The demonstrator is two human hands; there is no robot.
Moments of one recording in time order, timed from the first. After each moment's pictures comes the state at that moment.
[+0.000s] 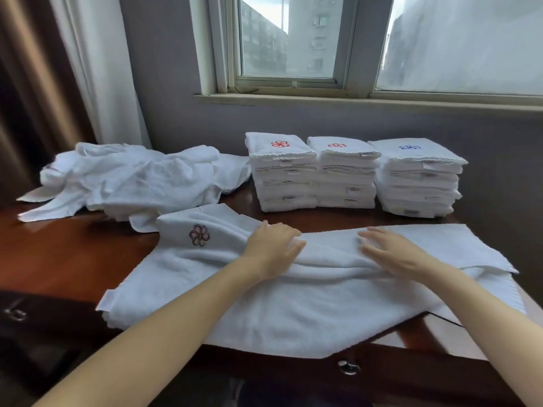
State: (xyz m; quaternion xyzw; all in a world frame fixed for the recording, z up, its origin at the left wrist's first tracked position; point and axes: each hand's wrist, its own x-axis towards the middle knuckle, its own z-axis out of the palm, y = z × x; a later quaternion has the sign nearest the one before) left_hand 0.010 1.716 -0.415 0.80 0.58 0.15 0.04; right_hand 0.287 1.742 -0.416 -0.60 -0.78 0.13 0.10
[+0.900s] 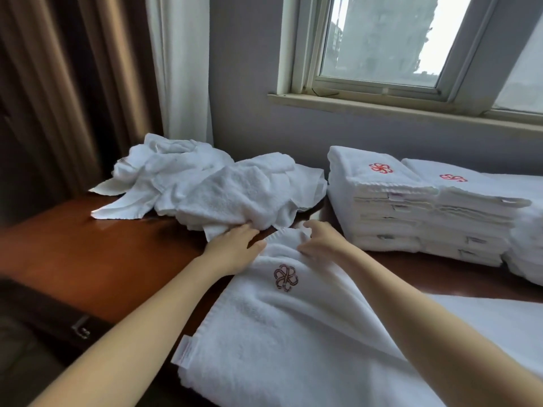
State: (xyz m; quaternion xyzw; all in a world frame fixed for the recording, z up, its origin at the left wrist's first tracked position) left_hand -0.237 1.769 -0.419 0.68 0.71 0.13 0.12; right_hand -0.035 1.847 -0.398 -0.57 -0.78 0.25 0.12
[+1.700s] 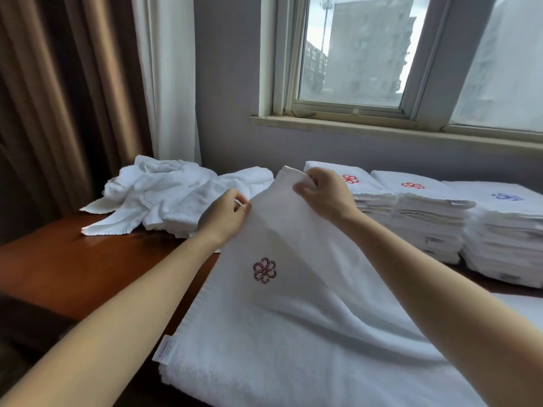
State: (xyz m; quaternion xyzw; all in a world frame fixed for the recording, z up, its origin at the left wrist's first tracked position) left_hand -0.210 1.778 -0.349 0.59 0.69 0.40 0.10; right_hand 0.002 1.825 -0.292 -0.46 -0.78 0.13 0.41
